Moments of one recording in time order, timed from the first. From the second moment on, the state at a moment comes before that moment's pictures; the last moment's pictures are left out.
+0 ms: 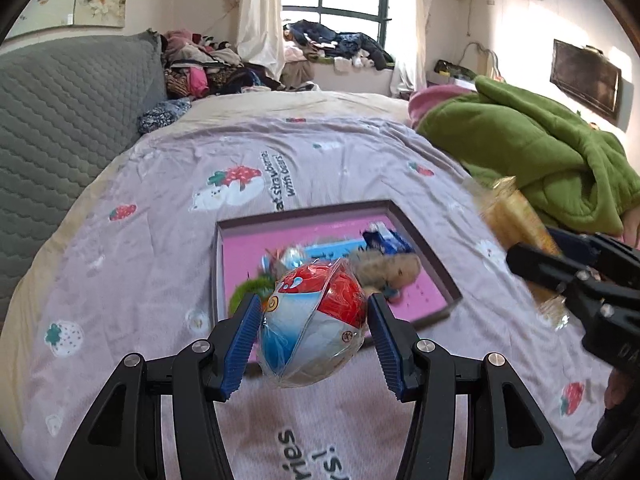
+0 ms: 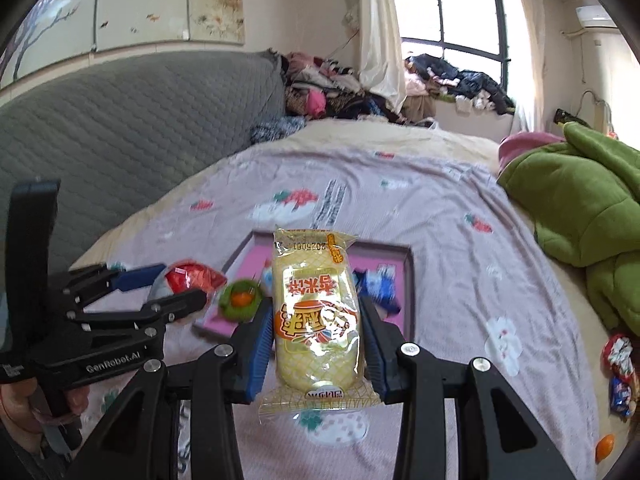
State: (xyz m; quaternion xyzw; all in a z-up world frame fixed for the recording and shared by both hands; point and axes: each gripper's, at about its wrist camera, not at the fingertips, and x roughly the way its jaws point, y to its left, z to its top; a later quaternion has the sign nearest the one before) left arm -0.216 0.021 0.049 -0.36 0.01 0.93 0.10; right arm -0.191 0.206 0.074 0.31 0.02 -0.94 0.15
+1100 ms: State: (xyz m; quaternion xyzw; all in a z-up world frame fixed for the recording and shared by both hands) left arm -0.314 0.049 -0.021 -0.35 0.02 0.93 0.07; right arm -0.286 0.219 -0.005 0.35 0.02 -0.93 0.08
